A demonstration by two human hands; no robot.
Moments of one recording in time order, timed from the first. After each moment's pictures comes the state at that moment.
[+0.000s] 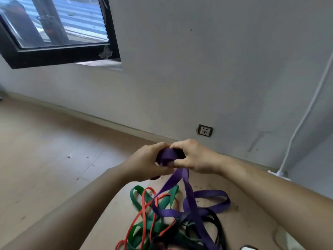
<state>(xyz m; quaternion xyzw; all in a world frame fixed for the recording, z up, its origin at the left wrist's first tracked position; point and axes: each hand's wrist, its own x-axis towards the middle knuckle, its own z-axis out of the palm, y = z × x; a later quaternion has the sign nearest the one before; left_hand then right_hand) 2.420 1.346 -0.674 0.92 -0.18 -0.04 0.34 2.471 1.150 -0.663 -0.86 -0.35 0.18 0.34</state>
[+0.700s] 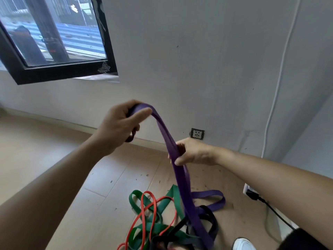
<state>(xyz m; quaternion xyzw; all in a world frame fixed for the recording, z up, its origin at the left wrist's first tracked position) 2.384 1.357 -0.568 0.81 -0.13 0.12 0.56 2.455 1.122 -0.659 -0.81 -0.29 0.26 0.44</state>
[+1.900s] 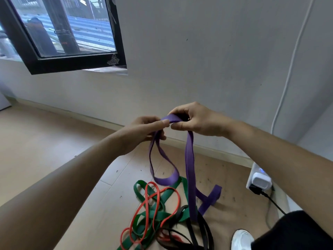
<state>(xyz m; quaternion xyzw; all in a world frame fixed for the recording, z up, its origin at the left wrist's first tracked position) 2.378 1.352 -0.603 0.79 -0.10 -0.09 0.59 2.443 1.137 -0.581 -0.84 -0.40 0.09 0.36</state>
